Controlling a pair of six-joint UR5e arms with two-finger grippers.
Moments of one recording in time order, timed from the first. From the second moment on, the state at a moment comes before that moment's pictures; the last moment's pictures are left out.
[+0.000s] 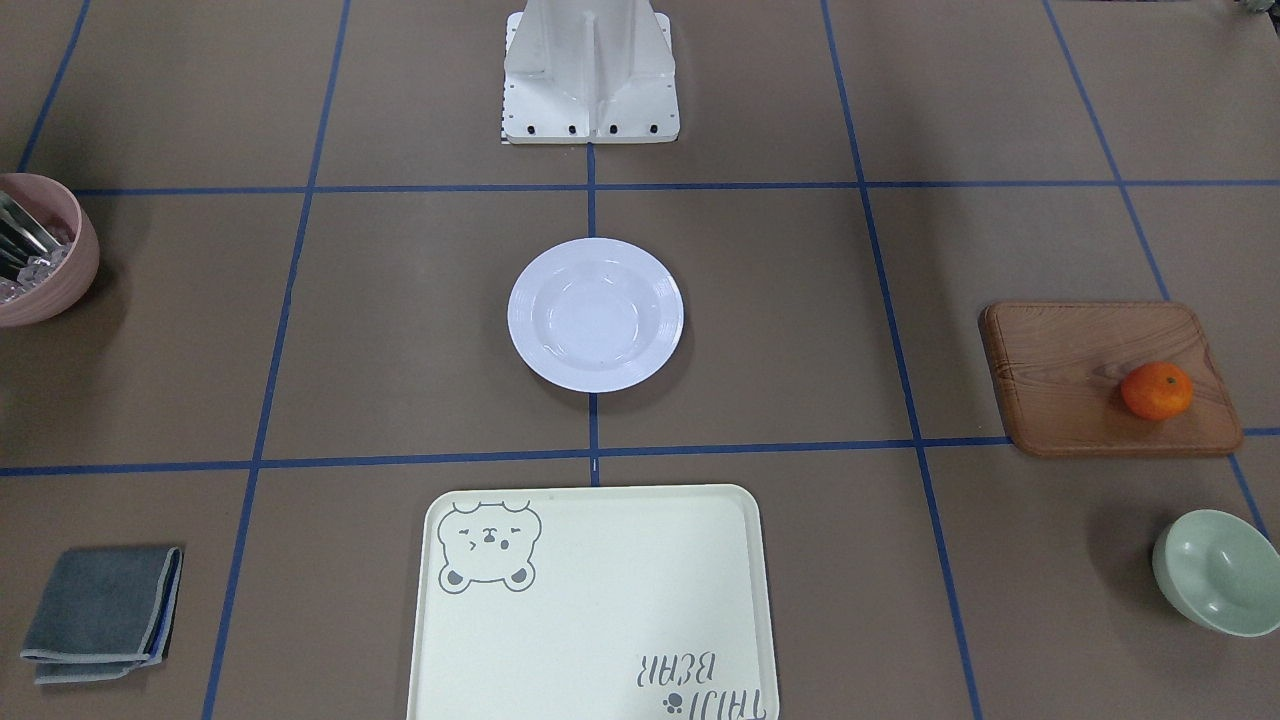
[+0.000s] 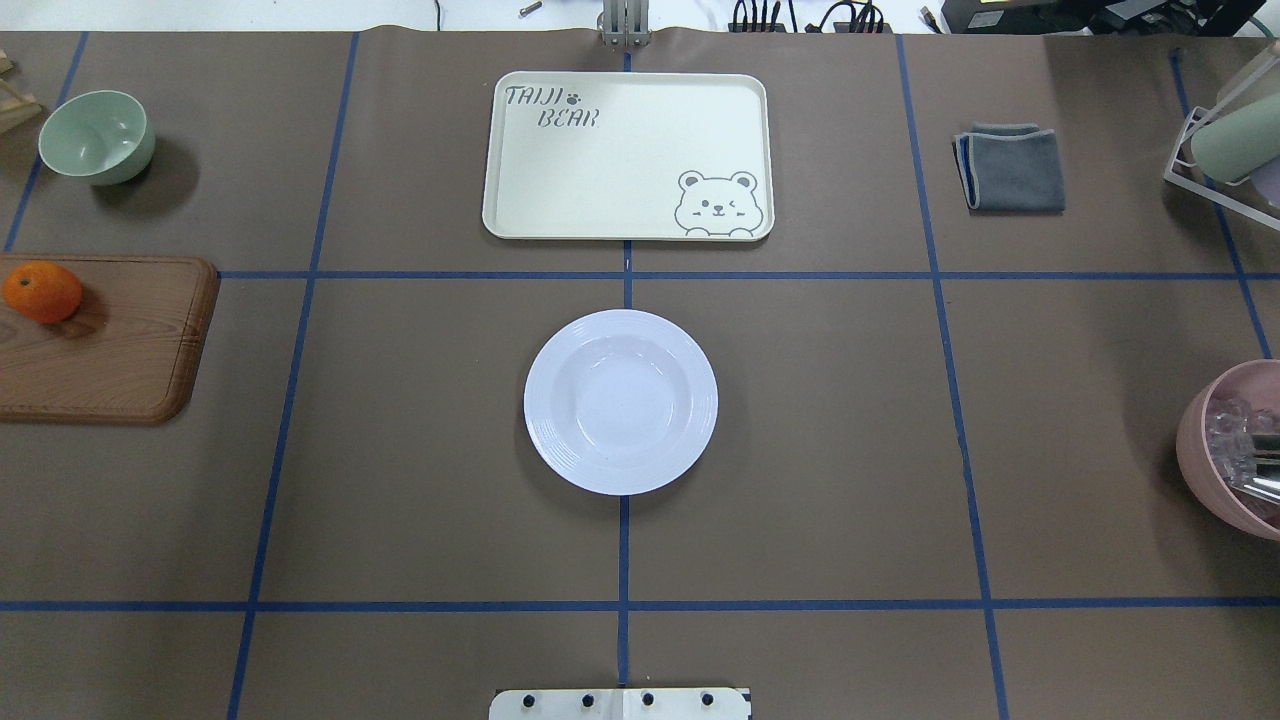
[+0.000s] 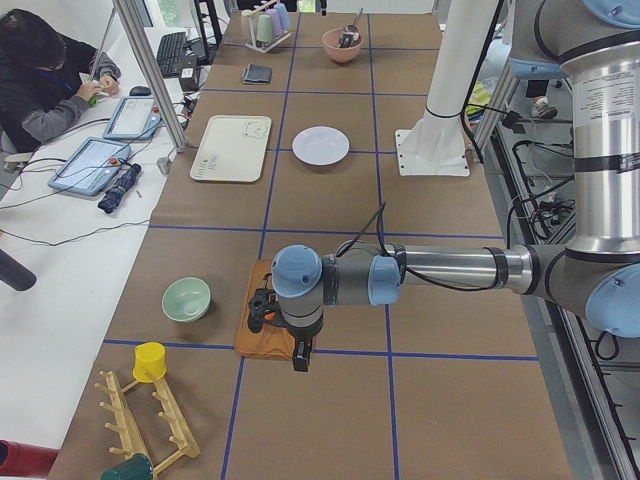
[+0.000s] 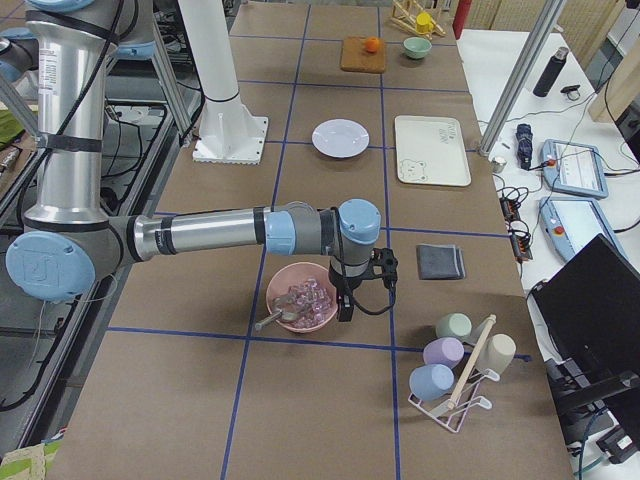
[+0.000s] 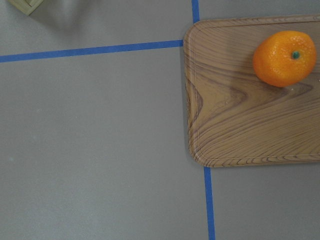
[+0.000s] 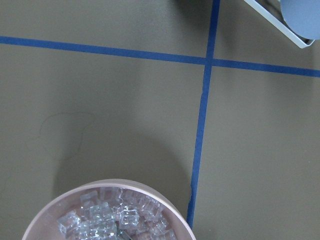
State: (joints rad) left arm -1.61 -1.42 -1.74 -1.52 -2.35 0.14; right arm 1.46 -1.68 1.82 -1.68 2.32 0.00
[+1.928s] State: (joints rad) left arm -1.60 -1.56 -1.64 -1.98 -2.35 0.09; right arm 1.47 -1.53 1.86 -1.56 2.32 0.02
